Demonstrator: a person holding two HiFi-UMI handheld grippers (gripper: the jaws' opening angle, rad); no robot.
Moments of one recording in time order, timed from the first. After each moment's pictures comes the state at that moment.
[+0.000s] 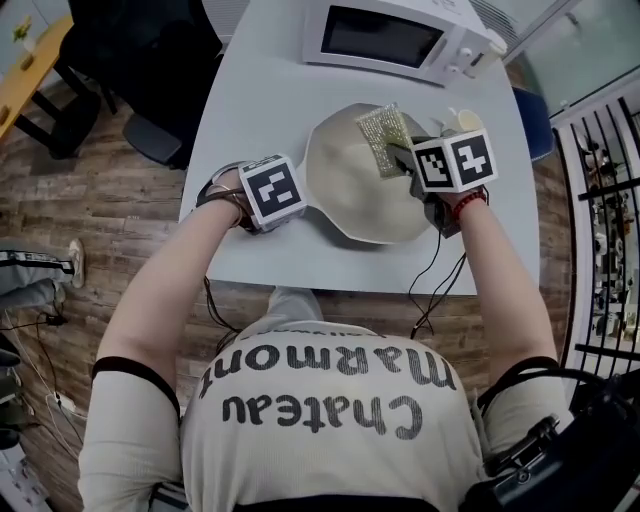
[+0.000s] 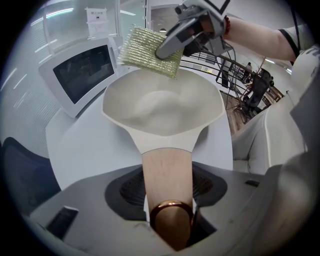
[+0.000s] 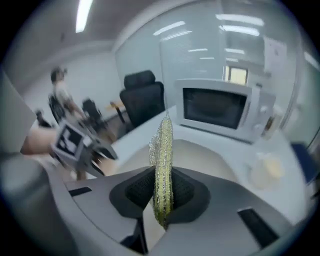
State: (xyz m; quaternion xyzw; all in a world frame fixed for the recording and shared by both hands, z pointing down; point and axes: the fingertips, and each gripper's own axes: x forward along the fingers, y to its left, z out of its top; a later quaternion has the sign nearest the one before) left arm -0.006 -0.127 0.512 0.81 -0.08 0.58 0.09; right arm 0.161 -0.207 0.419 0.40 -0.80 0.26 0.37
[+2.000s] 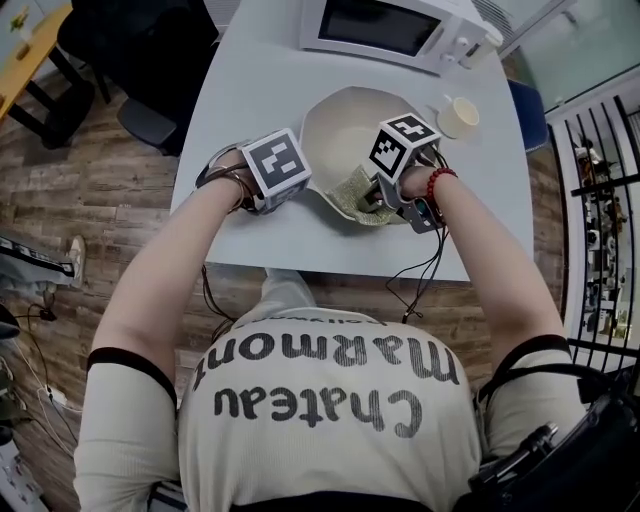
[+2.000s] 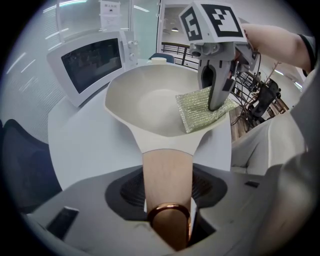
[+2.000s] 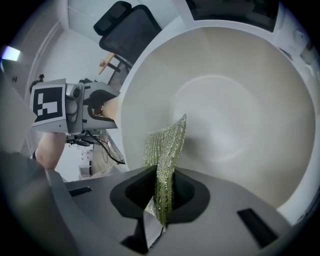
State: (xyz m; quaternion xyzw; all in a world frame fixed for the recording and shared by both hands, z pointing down) left arm 0.006 -0.111 0.514 0.81 -0.09 0.56 0.16; right arm 0.128 -0.074 0.509 0.17 -0.62 0.54 0.54
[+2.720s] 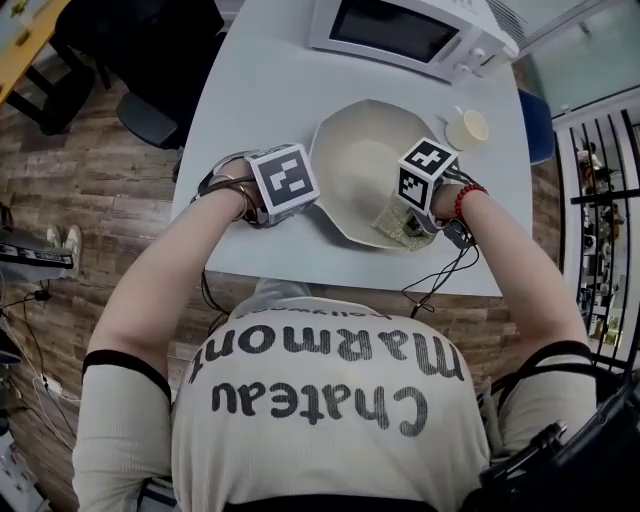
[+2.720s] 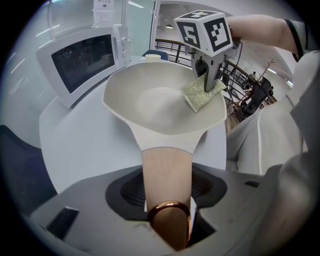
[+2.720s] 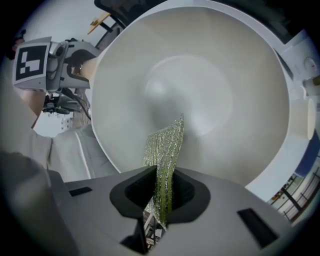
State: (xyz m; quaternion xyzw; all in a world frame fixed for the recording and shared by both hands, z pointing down) left arm 0.006 -0.118 0.513 0.81 -0.06 0.56 0.14; right arm 0.220 -0.065 0.511 0.14 -0.53 0.45 0.71
